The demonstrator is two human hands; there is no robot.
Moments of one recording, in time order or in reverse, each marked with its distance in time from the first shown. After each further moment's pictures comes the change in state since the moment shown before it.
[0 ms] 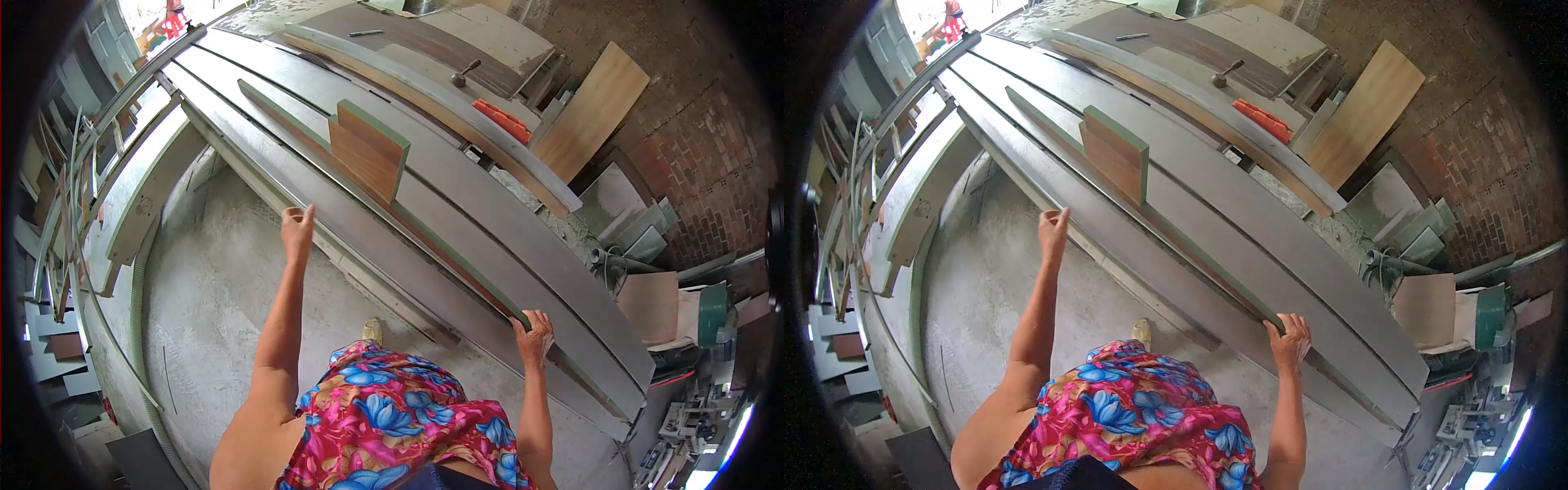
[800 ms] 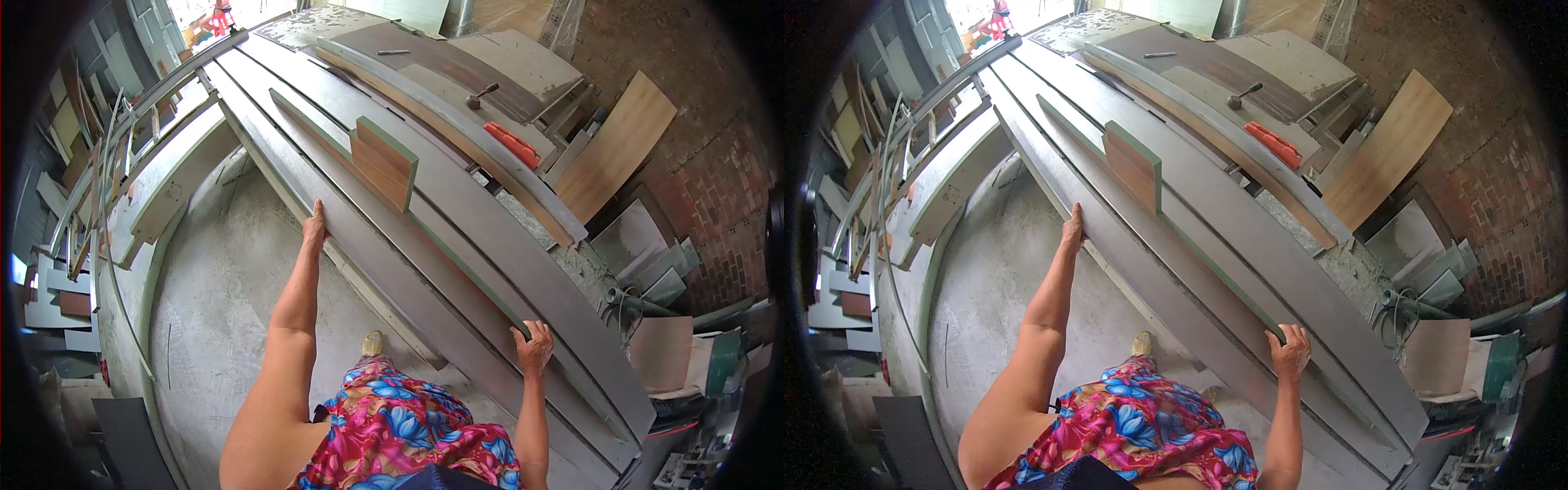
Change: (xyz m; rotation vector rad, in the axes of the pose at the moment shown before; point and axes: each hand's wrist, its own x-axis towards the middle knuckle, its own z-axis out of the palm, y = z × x) left_hand 0.019 -0.021 0.052 -0.263 -0.098 -0.506; right_hand 0.037 0.070 0.023 0.106 -0.057 -0.027
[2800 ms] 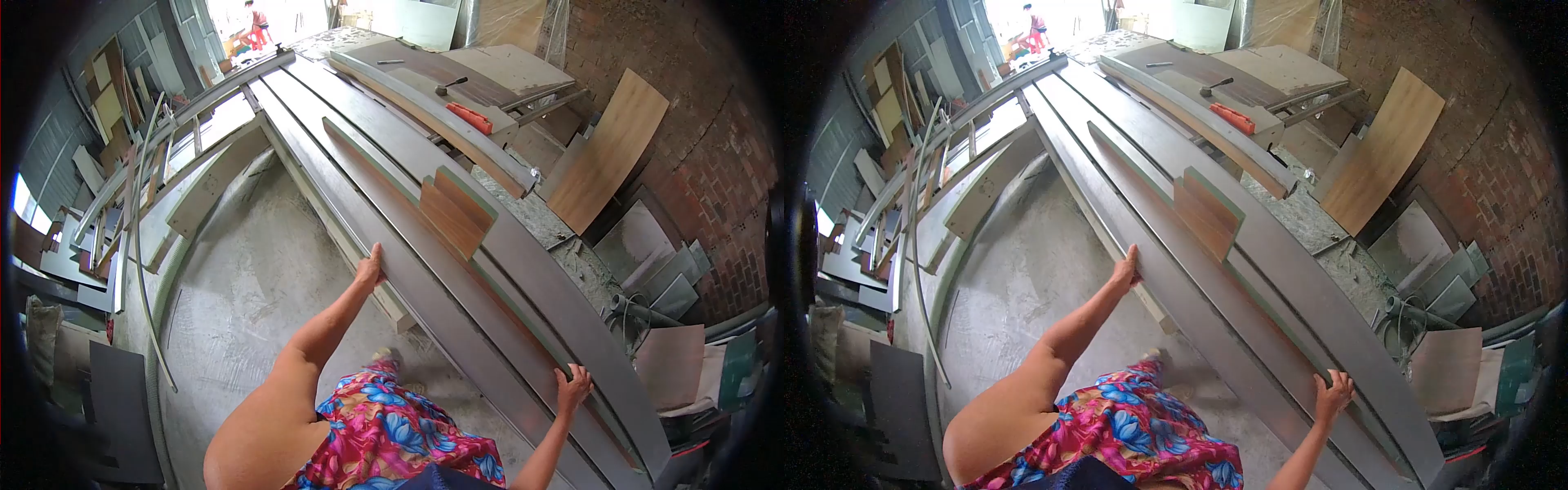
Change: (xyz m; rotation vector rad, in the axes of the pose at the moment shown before) left_hand -0.305 -0.082 0.158 -0.062 -0.195 -0.129; right_hand -0.151 0.272 -0.166 -0.182 -0.057 0.315
